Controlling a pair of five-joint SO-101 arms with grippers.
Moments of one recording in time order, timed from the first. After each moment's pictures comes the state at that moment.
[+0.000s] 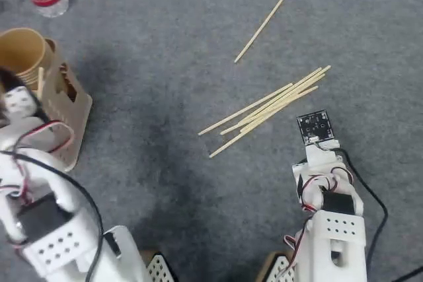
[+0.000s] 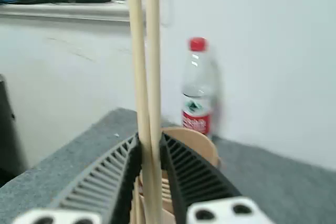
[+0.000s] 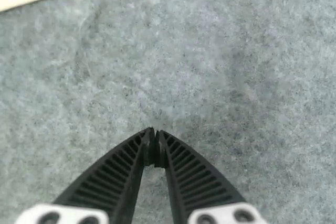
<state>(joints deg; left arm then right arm) -38.9 -66.2 48.7 30.1 6.0 4.3 -64.9 85.6 41.7 21.6</state>
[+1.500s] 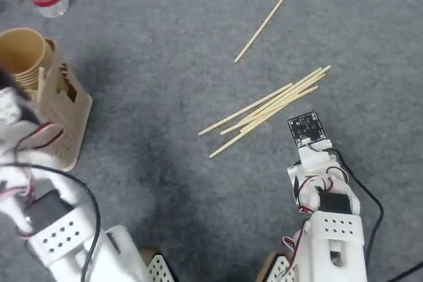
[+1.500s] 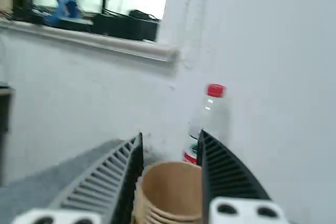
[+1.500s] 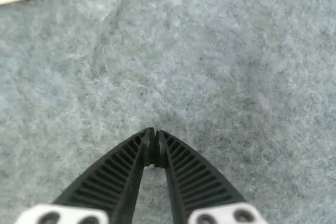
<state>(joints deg) -39.8 -65.6 59.5 10.0 14.0 1.8 -64.9 86.2 41.6 23.9</state>
